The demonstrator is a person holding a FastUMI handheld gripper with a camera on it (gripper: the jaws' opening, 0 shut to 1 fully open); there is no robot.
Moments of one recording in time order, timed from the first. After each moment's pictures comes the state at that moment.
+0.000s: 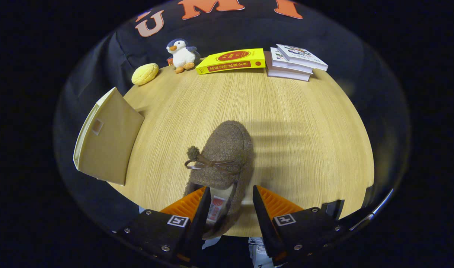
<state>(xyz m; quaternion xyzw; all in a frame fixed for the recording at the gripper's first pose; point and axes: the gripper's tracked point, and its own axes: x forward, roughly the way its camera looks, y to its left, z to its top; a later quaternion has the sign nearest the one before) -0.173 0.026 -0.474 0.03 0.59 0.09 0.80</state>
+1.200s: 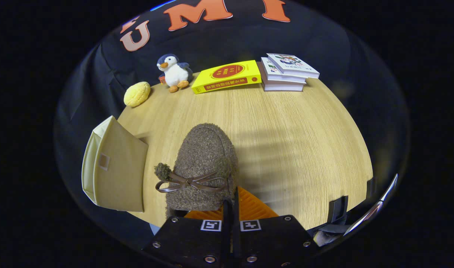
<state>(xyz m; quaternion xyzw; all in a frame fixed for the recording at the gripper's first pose) -0.130 0.080 -0.418 0.07 0.56 0.03 0.83</state>
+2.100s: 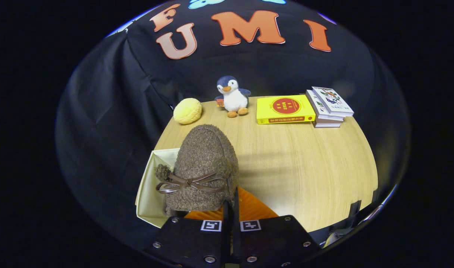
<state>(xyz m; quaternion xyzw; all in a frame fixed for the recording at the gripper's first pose) -0.091 0.277 -0.289 0.08 0.51 0.11 0.85</state>
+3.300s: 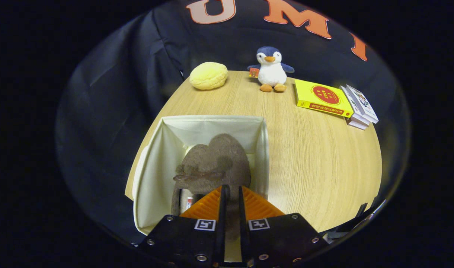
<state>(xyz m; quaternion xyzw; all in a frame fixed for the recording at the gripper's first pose) -0.097 0.398 -0.365 -0.02 0.56 0.13 0.82</state>
